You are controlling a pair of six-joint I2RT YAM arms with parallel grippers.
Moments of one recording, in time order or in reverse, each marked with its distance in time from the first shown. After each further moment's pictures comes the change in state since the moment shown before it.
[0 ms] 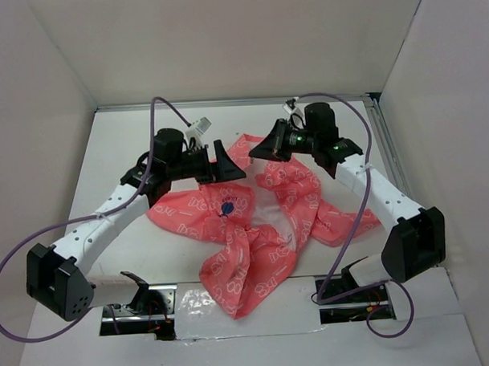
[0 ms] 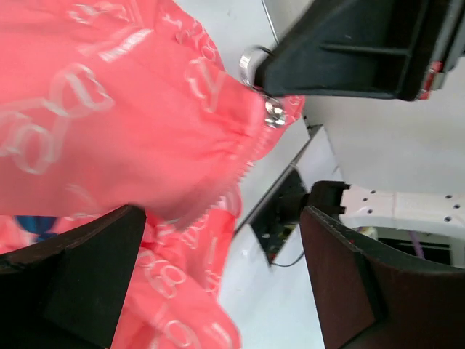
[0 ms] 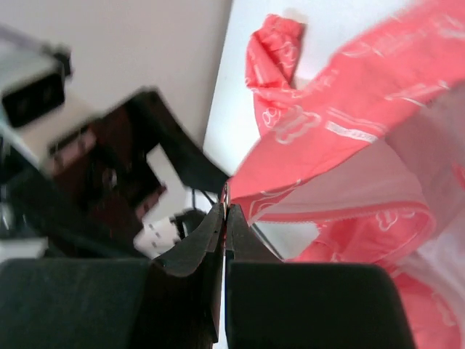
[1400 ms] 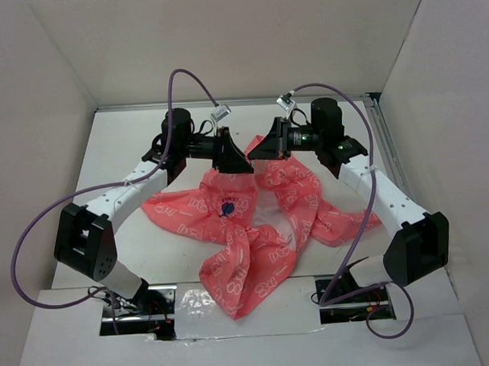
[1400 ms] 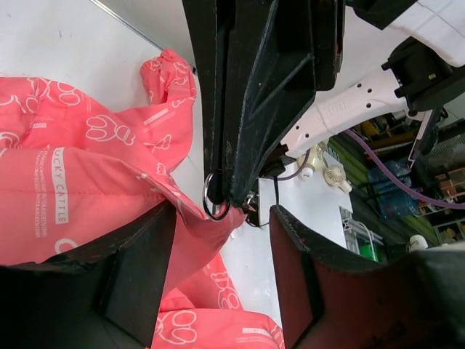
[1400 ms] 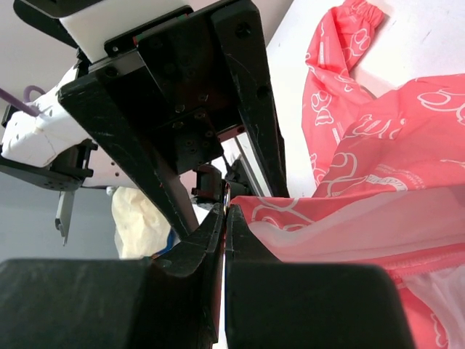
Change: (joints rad) left arm 0.064 0.278 0.141 0.404 0.620 0.135; right arm -0.013 -0.027 0.037 0.069 -0.274 -0.180
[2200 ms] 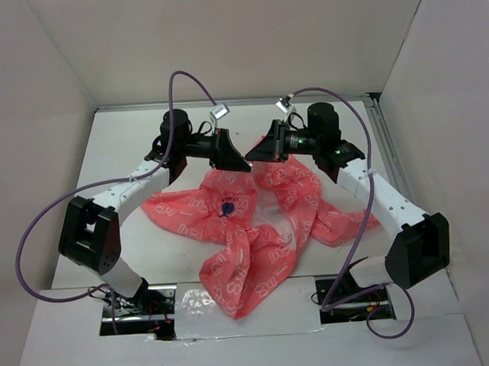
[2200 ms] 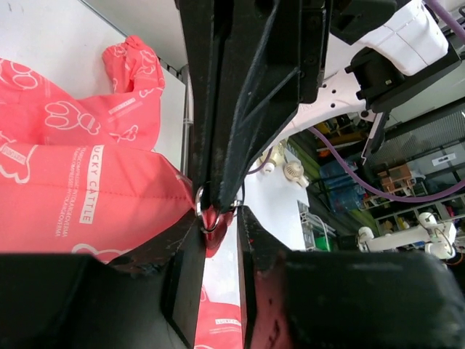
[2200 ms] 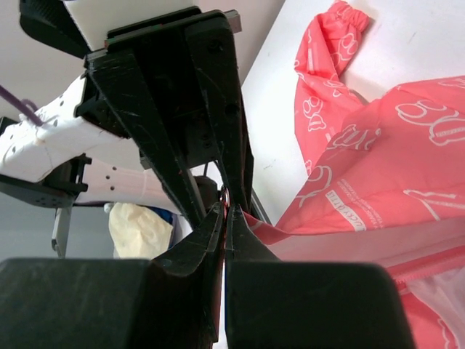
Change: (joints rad) left arm 0.026 0.047 -0.033 0.196 0.110 -0.222; right arm 0.028 -0.014 -0.038 0.042 0.072 0.038
